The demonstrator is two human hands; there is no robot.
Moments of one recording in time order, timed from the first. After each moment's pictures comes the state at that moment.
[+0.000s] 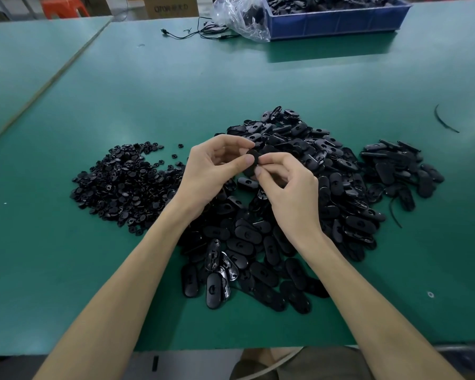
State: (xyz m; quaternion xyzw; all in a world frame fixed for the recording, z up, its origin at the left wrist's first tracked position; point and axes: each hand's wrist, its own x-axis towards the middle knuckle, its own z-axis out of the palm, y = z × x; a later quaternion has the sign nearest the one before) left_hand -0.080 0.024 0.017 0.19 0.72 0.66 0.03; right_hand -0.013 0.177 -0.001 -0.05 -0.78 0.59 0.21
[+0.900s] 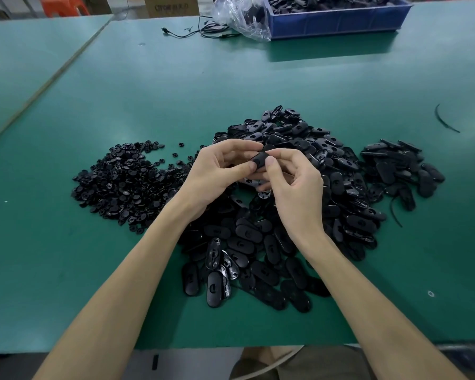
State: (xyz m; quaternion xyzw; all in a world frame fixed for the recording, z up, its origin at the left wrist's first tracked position) left_hand -0.074 0.025 0.023 0.20 0.73 0.64 0.10; right_hand -0.013 0.175 0.001 -0.05 -0.71 0.66 0.23
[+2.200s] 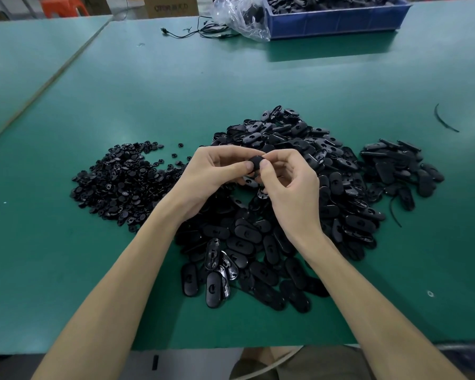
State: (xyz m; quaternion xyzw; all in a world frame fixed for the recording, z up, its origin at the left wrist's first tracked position) left_hand -0.082 0.017 0.019 0.21 0.70 0.66 0.14; right_hand -0.013 0.174 0.002 -0.05 -0.74 0.63 0.24
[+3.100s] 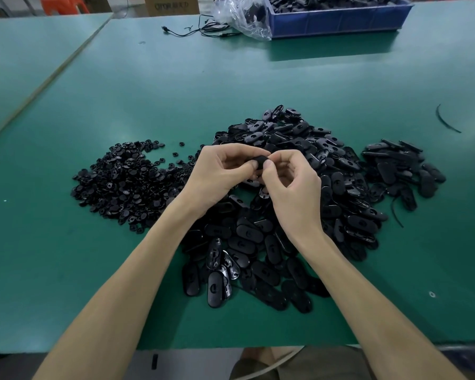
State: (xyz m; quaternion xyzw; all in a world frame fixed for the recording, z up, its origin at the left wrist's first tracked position) left_hand -0.070 0.031 0.023 0.22 0.74 0.63 0.06; right_hand -0.013 0.172 0.000 -0.06 -0.75 0.61 0.24
